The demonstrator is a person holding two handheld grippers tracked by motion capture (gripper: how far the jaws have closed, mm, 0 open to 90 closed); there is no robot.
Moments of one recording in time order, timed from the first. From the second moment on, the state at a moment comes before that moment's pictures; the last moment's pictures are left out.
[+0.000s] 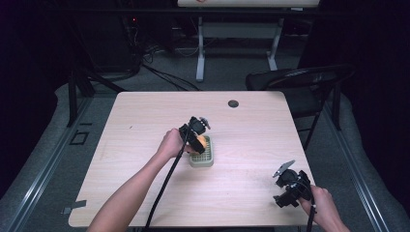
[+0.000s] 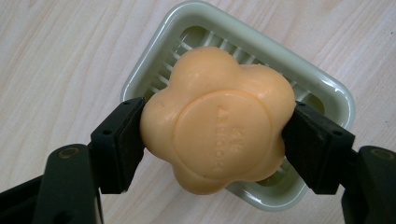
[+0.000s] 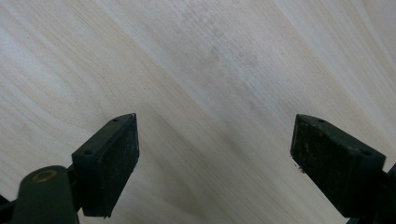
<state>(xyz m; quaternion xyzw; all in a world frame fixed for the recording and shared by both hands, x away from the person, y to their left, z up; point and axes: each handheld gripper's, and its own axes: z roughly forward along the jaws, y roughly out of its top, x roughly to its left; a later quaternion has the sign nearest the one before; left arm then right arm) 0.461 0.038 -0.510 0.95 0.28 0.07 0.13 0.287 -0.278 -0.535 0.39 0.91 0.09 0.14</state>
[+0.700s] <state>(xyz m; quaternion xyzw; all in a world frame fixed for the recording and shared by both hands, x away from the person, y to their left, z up) 0.466 0.025 -0.522 0.95 0.28 0.06 0.12 0.288 -0.279 -0.534 0.38 0.91 0.07 0.13</state>
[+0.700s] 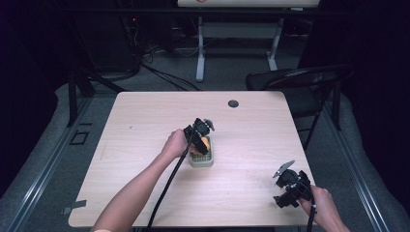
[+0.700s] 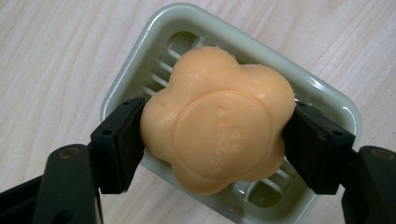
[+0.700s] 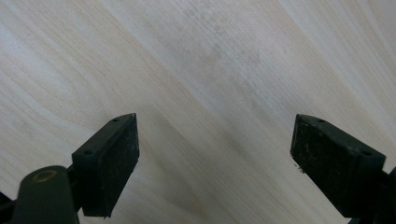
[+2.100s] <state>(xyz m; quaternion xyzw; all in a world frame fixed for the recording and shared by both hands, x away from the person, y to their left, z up) 0.434 0.063 -0.491 0.92 0.32 0.08 0.20 0.287 -0.278 -0.538 0.39 0.91 0.09 0.13</state>
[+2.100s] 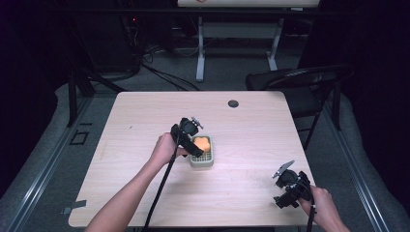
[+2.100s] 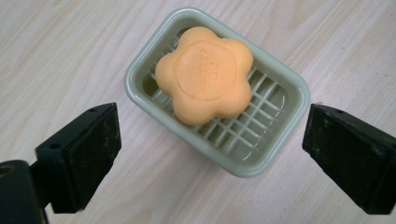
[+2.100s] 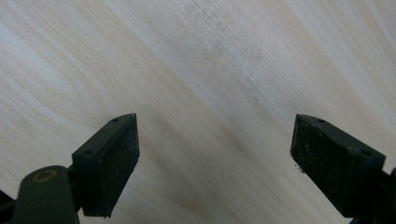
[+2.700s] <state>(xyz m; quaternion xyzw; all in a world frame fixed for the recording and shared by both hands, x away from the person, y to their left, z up) 0.368 0.114 -0.475 0.92 0.31 0.10 0.21 0.288 -0.277 -0.537 0.39 0.91 0.07 0.13</state>
